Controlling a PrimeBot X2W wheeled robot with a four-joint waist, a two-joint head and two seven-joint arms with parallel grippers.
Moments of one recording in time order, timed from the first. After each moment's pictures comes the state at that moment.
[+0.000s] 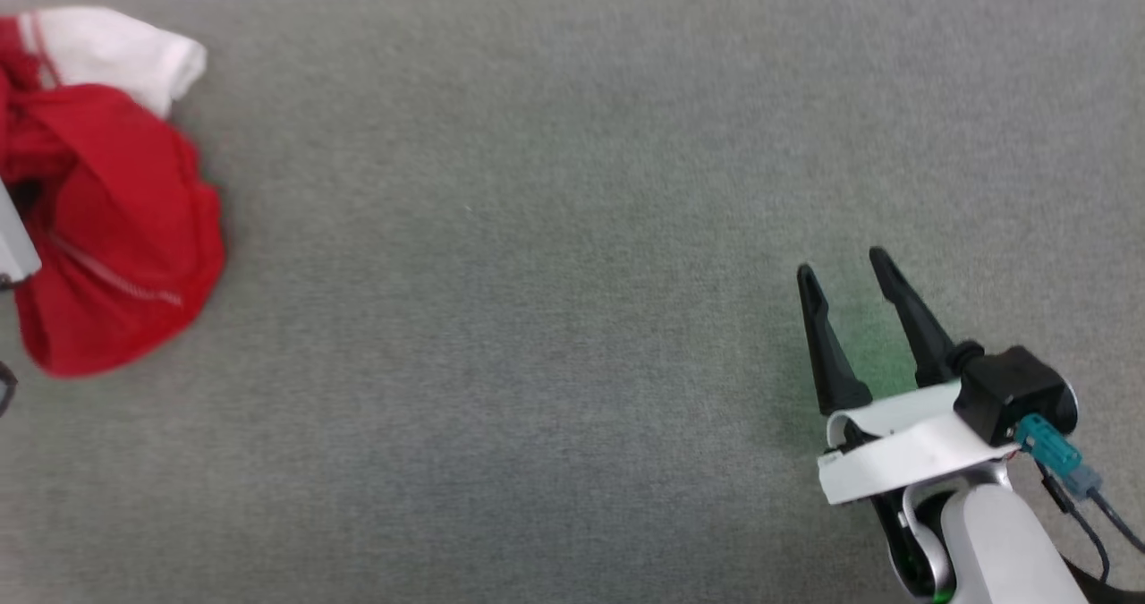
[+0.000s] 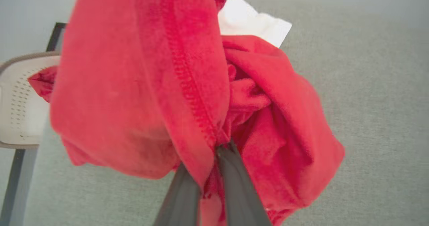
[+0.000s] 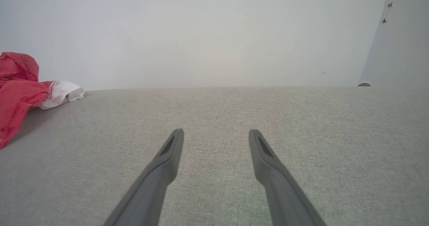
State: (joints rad) left arm -0.86 0.67 -0.10 0.70 -0.67 -0.11 0.63; right arm -0.29 -0.05 0.17 0.19 0.18 0.13 -0.26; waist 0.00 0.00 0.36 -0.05
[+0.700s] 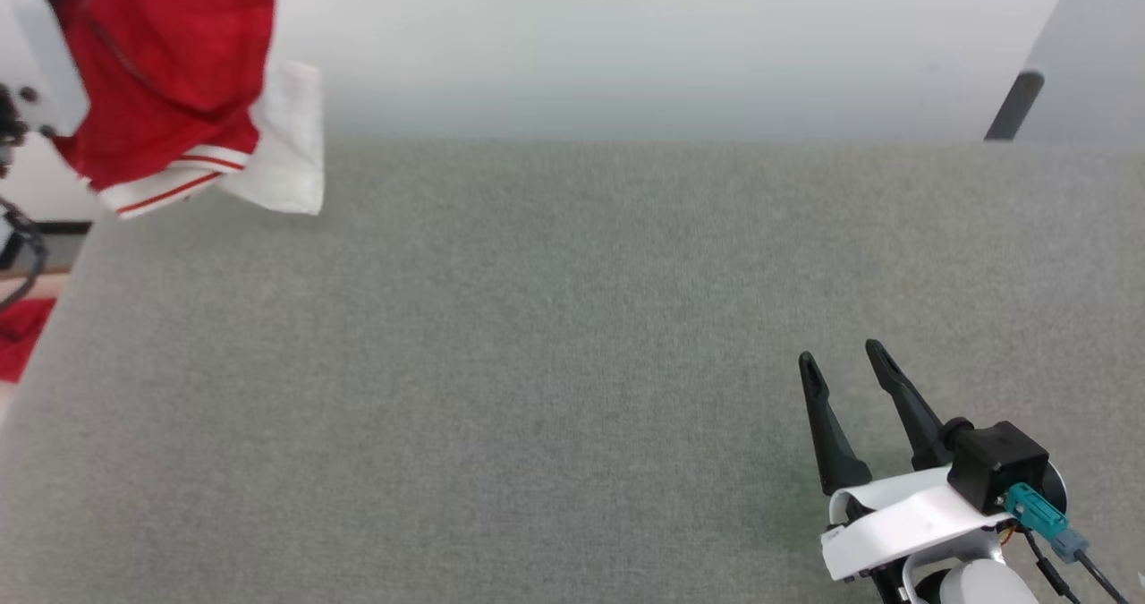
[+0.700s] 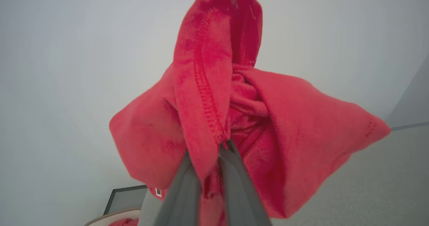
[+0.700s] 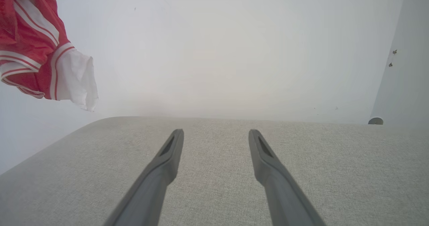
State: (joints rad) left arm -1.04 0.65 -0.26 0.45 -0.61 -0.13 0.50; right arm -0.16 -0.05 0.16 0.21 0.21 0.13 -0.26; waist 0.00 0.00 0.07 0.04
